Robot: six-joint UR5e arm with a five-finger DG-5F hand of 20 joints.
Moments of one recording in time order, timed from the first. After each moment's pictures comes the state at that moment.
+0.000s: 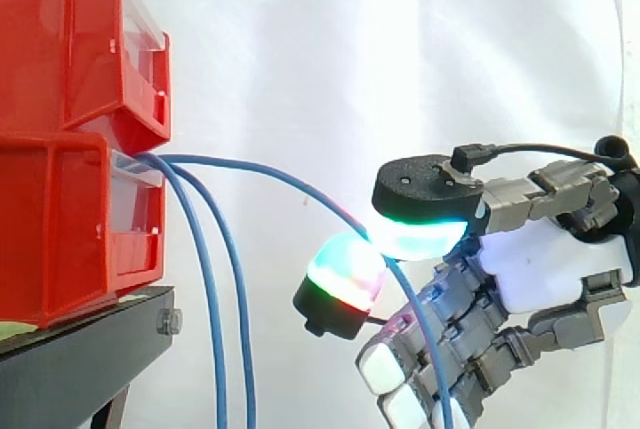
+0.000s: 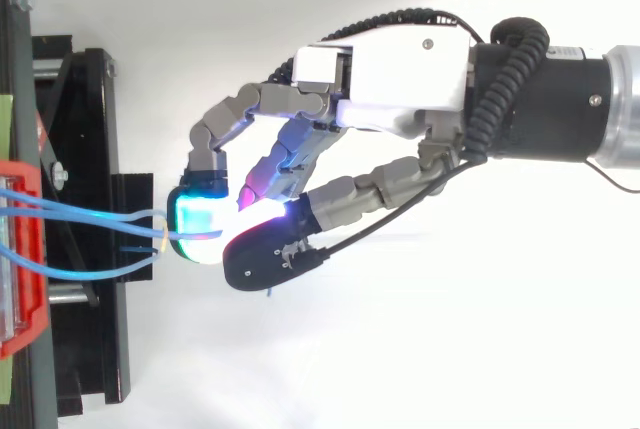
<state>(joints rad) 0.10 -2.31 -1.09 -3.11 -1.41 -0.05</state>
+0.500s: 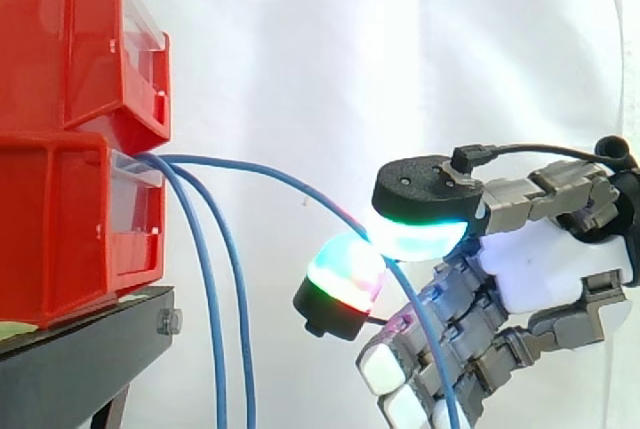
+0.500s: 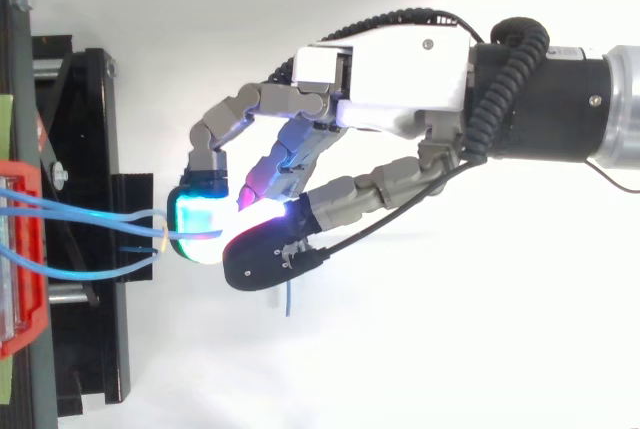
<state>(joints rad) 0.10 -2.31 -1.09 -3.11 -1.41 -0.05</state>
